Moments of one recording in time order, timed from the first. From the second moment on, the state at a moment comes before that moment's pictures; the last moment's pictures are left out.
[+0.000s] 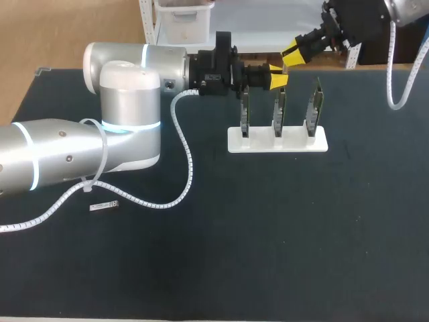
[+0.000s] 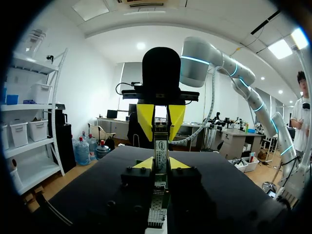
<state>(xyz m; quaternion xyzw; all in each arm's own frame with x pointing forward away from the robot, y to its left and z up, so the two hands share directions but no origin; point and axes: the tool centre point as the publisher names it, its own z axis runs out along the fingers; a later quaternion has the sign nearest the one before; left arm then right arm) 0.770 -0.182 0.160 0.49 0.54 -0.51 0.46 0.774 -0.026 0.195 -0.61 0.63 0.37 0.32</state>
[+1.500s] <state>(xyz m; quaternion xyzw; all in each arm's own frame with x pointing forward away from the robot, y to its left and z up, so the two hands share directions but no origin) 0.765 -0.149 0.139 0.56 0.61 -0.43 0.37 0.776 -0.025 0.196 -0.61 0.62 0.37 0.33</state>
